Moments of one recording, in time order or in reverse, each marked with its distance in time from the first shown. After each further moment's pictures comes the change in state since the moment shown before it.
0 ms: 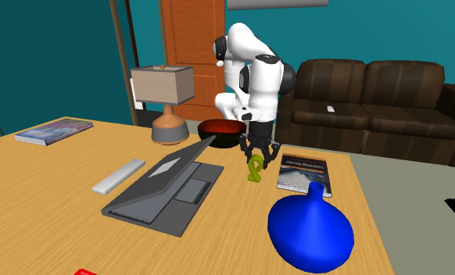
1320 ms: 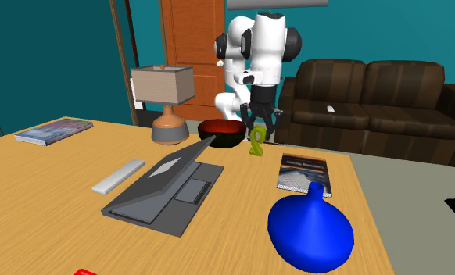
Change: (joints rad) arm 0.002 -0.032 0.006 0.231 0.020 -0.259 -0.018
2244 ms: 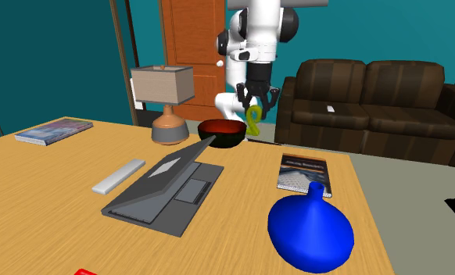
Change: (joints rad) arm -0.027 -0.120 -0.014 0.010 0.051 -0.118 -0.050
